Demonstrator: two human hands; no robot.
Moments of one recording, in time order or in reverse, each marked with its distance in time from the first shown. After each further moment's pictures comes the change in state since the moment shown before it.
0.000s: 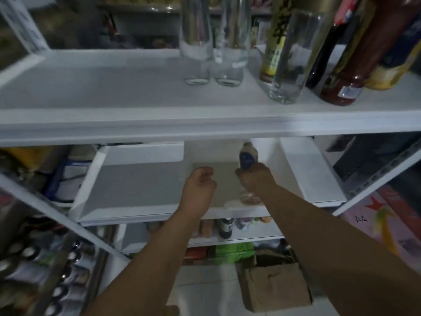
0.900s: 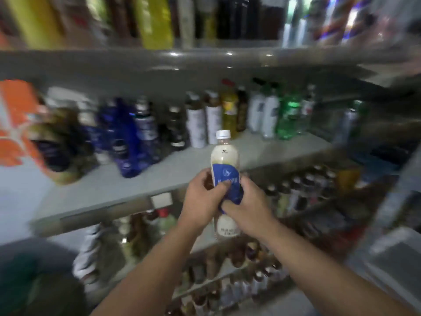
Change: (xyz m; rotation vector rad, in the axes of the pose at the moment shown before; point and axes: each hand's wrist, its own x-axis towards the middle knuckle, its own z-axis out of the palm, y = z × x) left_hand -0.482 0.067 -0.500 0.087 1.212 0.277; right_hand -0.659 -0.329 0.189 0.420 -0.820 -1.467
